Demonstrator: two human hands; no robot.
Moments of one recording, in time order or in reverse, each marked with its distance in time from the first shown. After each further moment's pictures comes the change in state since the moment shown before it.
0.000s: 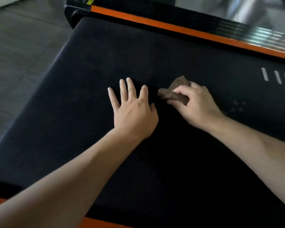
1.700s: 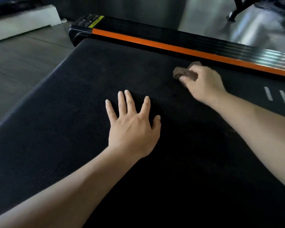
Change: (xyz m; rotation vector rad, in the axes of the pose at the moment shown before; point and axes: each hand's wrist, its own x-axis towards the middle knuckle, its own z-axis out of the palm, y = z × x) left_hand 0.012 0.023 0.030 0.135 0.145 0.014; right_hand 0.103 0.088 -0.019 -0.105 0.174 0.158
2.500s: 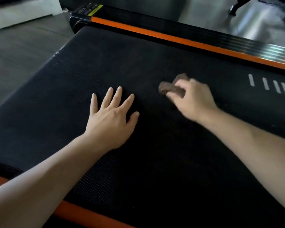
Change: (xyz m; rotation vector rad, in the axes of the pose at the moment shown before) left_hand -0.056 -0.022 -0.019 -0.005 -0.096 0.040; right_hand -0.111 -0.018 -0.025 -0.032 -0.055 -0.123
